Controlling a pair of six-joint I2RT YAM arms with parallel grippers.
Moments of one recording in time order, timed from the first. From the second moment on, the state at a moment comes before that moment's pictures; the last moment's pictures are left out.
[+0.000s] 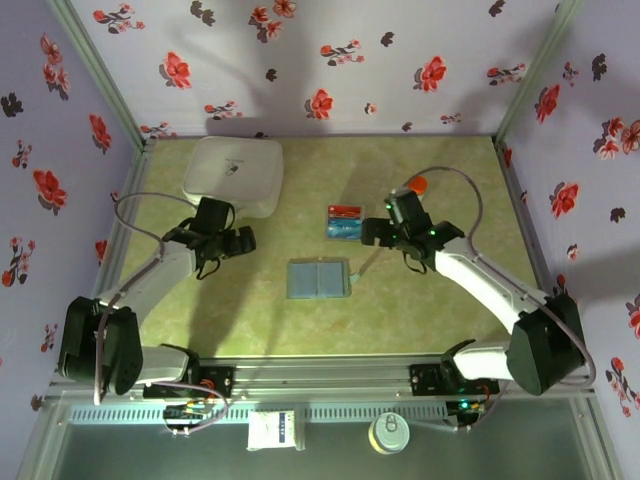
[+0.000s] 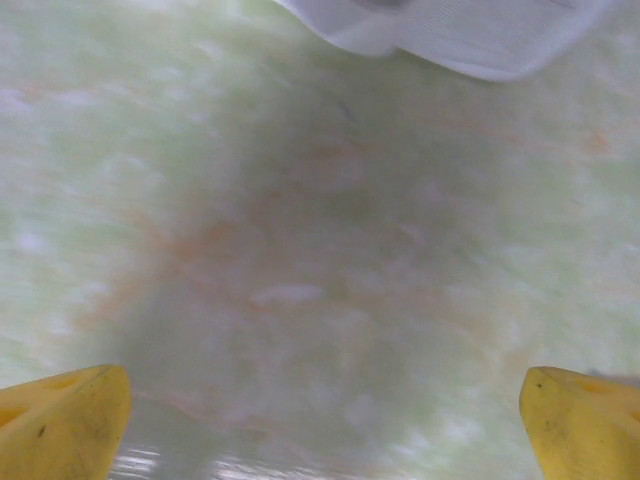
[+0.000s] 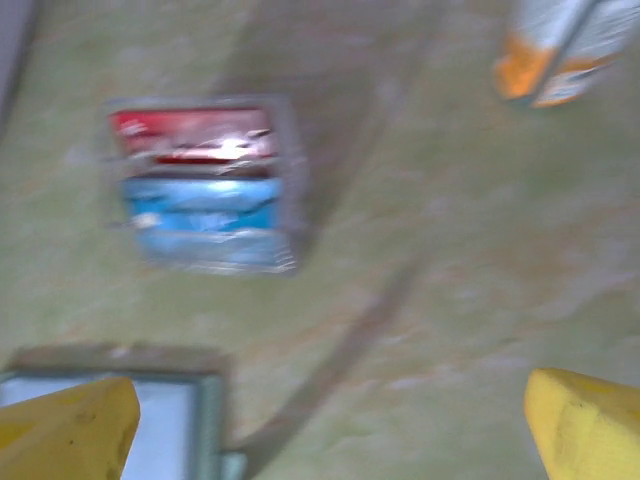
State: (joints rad) left arm -0.33 1.32 0.84 -0.54 -0.16 -0.49; right arm 0.50 1.28 0.90 -0.51 0.17 0.44
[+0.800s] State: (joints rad) left arm -0.16 1.45 0.54 0.29 -0.43 0.01; right arm 0.12 1.47 0.47 0.48 0.24 0.04
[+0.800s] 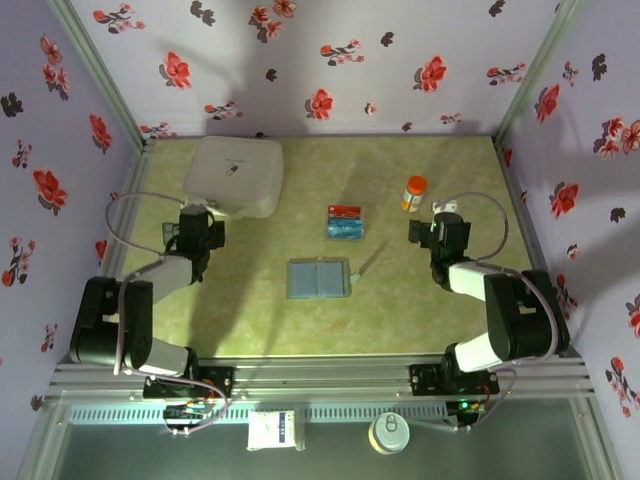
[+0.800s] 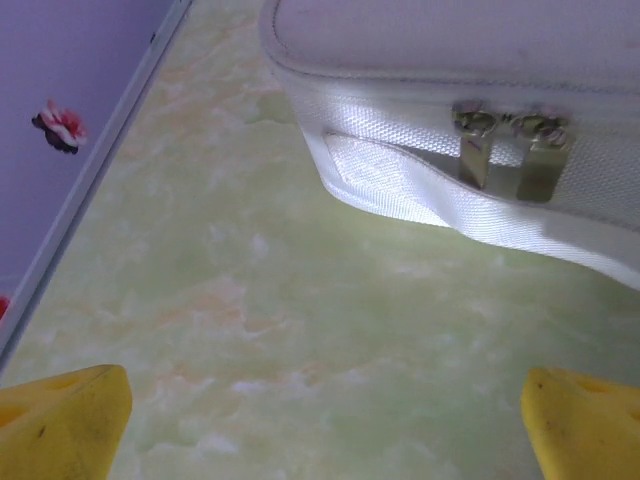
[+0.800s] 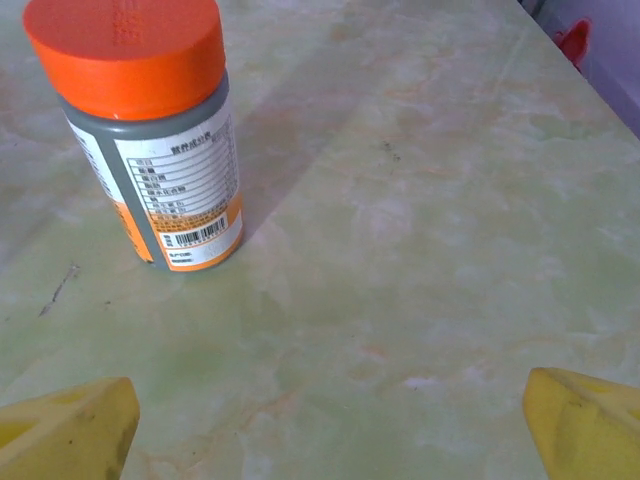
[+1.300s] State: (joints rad) left arm 0.00 1.53 0.41 0.71 -0.13 0.03; right arm 0.03 1.55 0.38 0.76 0.13 0.08
